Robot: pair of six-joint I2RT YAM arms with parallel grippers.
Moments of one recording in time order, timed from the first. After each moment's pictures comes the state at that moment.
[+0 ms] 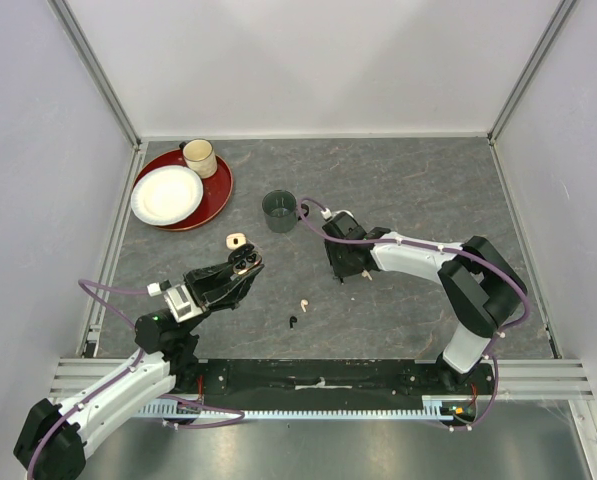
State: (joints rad) left arm -0.65 0.53 0.05 1.23 0.35 -0.11; right arm 0.73 1.72 1.00 -0.37 0.13 0.44
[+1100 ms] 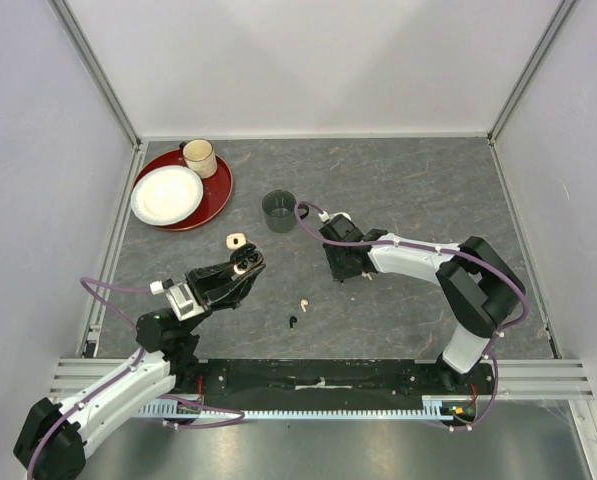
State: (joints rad) left arm -0.65 0.53 0.05 1.21 0.35 -0.10; right arm 0.75 1.73 1.01 -0.38 0.16 0.44
